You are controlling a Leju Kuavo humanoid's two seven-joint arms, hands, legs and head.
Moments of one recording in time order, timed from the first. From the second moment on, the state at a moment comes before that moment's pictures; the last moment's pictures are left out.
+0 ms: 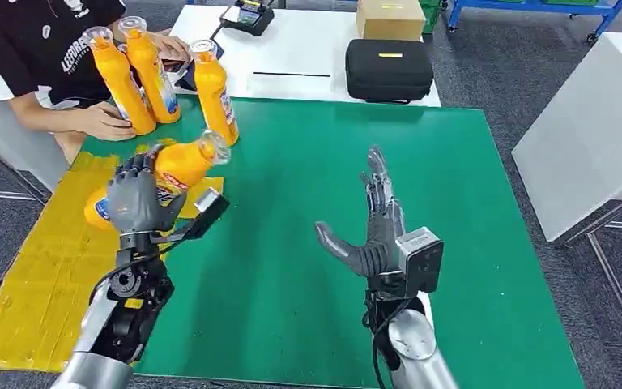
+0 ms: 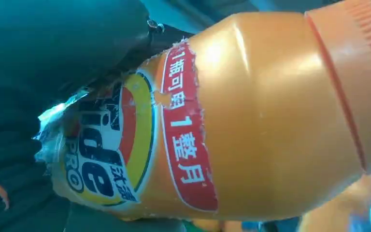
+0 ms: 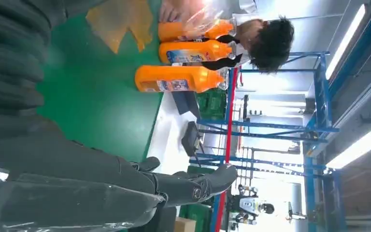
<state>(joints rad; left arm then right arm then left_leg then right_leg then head) -0.40 -0.13 -0.13 -0.92 -1.55 0.57 0.04 -0.11 0.13 0.25 -1.47 0.12 -0.09 -0.41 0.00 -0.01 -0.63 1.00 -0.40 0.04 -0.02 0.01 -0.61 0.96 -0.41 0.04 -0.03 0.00</state>
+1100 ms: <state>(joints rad) -0.51 -0.13 -0.25 -0.54 -1.57 0.31 0.16 -0.15 0.17 0.21 -1.42 0.18 0.00 -0.41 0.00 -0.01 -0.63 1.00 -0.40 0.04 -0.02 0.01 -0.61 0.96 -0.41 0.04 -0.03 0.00</state>
